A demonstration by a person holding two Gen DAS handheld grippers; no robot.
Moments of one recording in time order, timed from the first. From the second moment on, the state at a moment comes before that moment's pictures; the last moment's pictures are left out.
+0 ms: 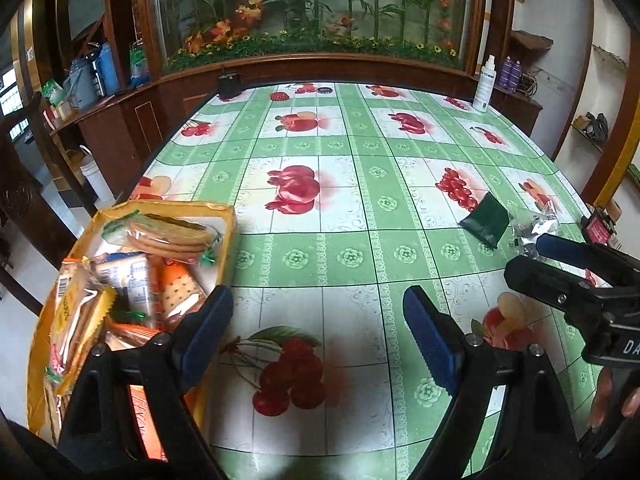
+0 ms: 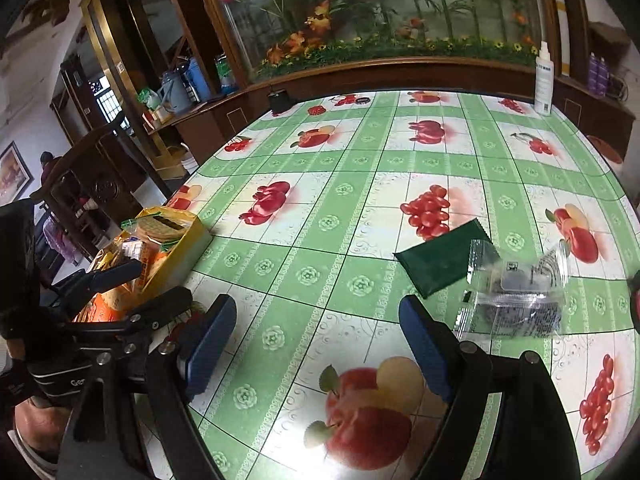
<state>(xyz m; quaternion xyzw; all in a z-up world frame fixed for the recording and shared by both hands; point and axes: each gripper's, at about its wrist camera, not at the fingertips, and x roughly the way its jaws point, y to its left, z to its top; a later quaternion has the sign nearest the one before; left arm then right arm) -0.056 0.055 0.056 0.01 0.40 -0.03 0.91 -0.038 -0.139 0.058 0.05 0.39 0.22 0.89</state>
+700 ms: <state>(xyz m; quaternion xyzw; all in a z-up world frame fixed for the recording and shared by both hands) -0.030 -0.007 0.050 0.02 0.43 -0.10 0.90 -0.043 -0.221 0.040 0.06 0.42 0.12 0.90</state>
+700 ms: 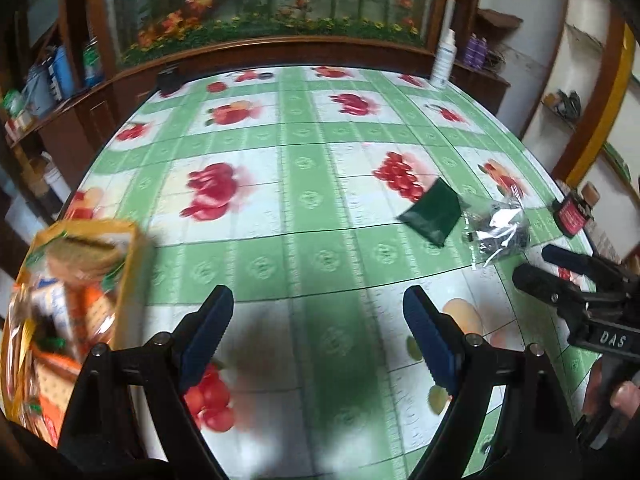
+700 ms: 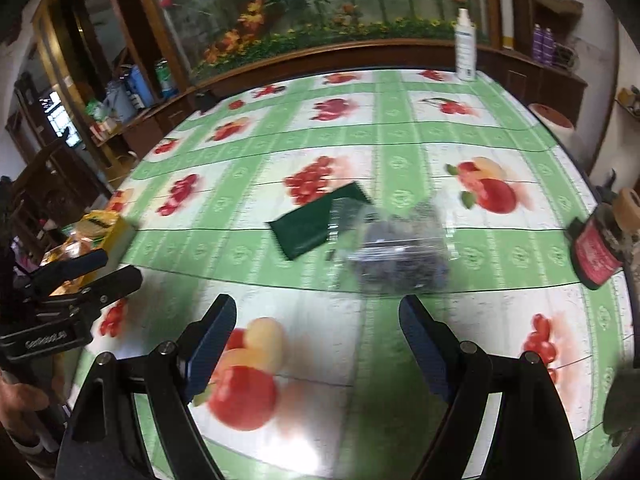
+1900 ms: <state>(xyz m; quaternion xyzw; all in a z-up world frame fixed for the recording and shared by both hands) 0.078 -0.131 0.003 0.13 0.48 -0.29 0.82 -0.012 -0.290 0.030 0.09 0.46 0.06 0.88</state>
